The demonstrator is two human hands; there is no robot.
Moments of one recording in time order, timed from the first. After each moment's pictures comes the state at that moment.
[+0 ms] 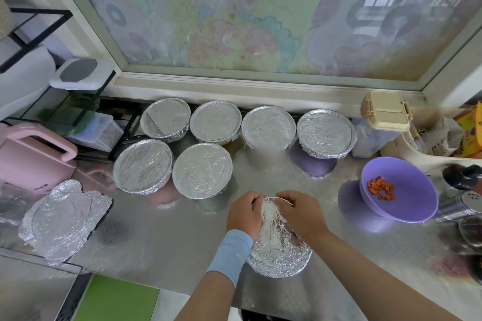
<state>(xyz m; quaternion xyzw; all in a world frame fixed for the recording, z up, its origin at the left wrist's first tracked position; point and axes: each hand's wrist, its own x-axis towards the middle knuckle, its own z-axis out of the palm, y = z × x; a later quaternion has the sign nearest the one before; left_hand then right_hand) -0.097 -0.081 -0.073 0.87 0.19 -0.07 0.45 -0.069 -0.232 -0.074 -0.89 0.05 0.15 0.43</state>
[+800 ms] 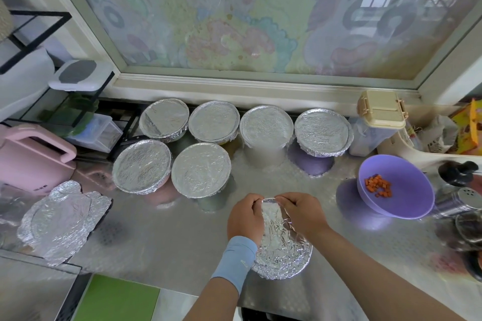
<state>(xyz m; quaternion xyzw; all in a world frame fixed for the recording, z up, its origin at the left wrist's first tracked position) -0.110 -0.093 -0.077 0.89 0.21 -0.03 0.41 -0.072 -0.238 -0.069 -0.87 0.05 0.17 0.46</state>
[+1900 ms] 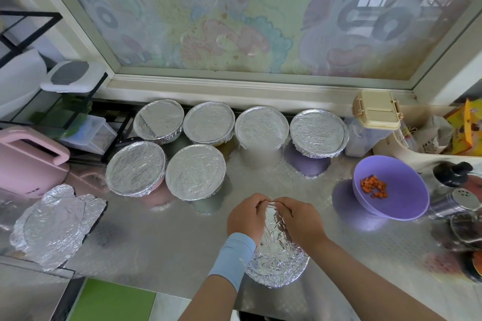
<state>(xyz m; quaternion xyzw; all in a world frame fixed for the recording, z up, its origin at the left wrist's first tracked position) -0.100 -0.099 -0.074 0.92 0.14 -0.09 0.37 -0.082 -0.248 -0.081 -0.91 -0.03 0.15 0.38</state>
